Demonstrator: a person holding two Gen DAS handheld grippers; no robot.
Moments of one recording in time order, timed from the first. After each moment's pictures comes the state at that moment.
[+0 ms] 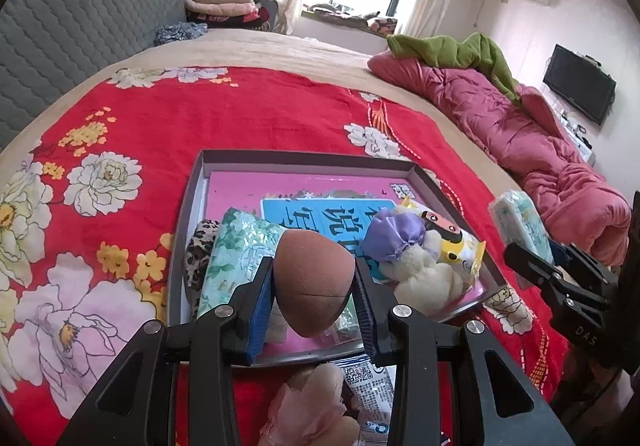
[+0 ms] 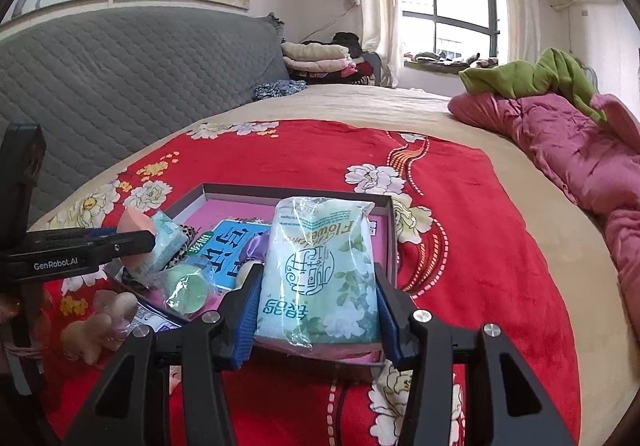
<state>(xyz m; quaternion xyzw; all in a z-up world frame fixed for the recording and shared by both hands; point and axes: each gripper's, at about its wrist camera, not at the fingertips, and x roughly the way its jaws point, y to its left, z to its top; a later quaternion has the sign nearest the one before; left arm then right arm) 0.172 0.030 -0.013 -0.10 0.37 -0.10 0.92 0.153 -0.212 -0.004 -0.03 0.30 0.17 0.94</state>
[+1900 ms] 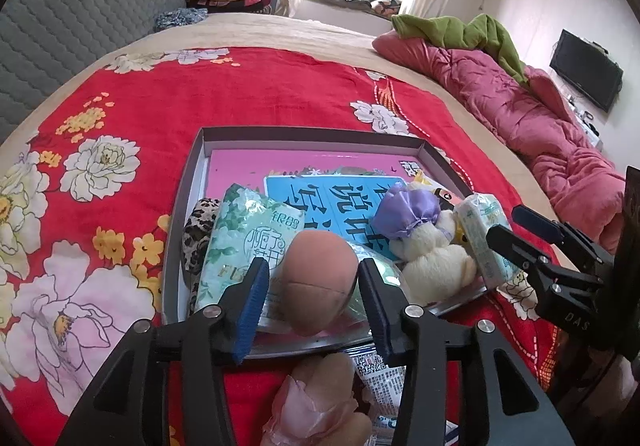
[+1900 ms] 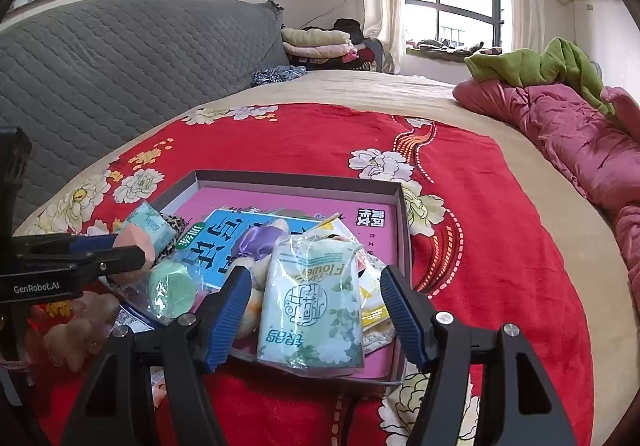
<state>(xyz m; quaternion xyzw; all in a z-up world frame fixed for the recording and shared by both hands) 0.178 0.028 -0.028 -0.08 0.40 -0.09 0.91 0.176 -0.204 -0.019 -0.04 0.32 0.17 0.93</state>
